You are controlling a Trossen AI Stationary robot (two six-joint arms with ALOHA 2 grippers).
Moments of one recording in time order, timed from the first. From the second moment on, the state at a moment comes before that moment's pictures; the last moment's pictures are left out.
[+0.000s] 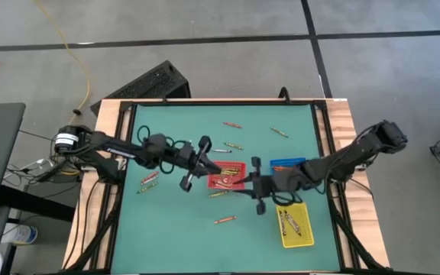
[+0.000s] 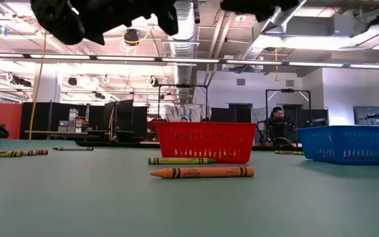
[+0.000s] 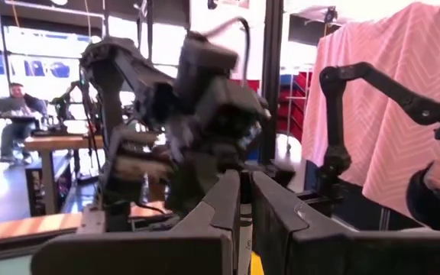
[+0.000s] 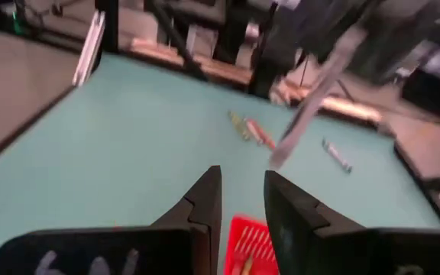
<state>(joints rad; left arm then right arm) 0.04 1.51 0.66 1.18 0.41 -0.14 0.35 1.36 0.83 0.24 0.35 -0.16</state>
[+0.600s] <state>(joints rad) 0.00 1.51 0.66 1.16 0.30 -0.07 0.17 1.36 0.83 0.29 0.05 -0.16</state>
